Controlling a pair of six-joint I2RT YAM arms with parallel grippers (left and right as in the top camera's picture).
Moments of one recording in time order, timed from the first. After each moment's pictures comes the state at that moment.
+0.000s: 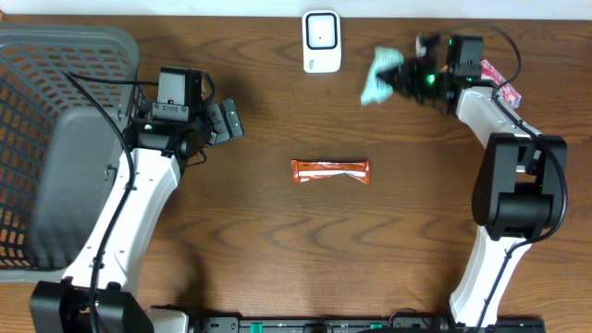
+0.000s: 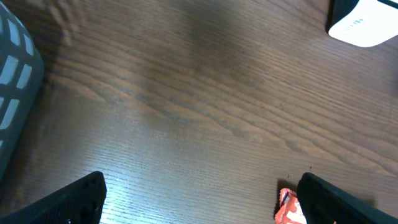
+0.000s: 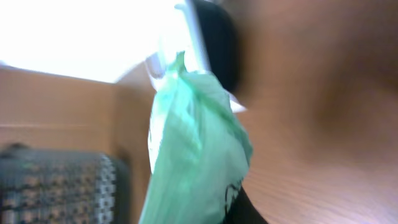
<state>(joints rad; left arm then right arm) -0.14 1.49 1.19 -0.68 0.02 -0.44 -0.02 2.19 1.56 -0.02 -0.87 0.64</state>
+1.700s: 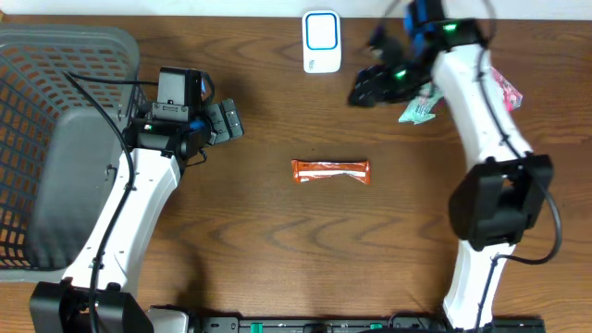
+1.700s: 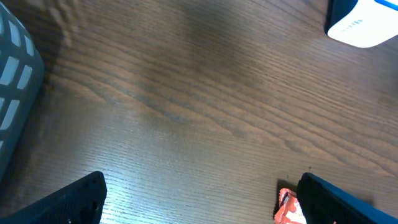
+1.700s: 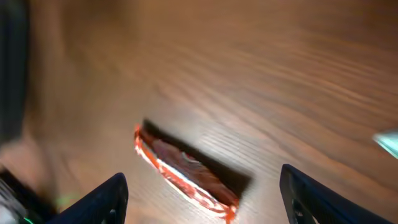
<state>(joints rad) -0.14 1.49 1.19 -0.68 0.02 -0.44 0.19 2.14 2.03 -1.24 -0.47 -0.12</state>
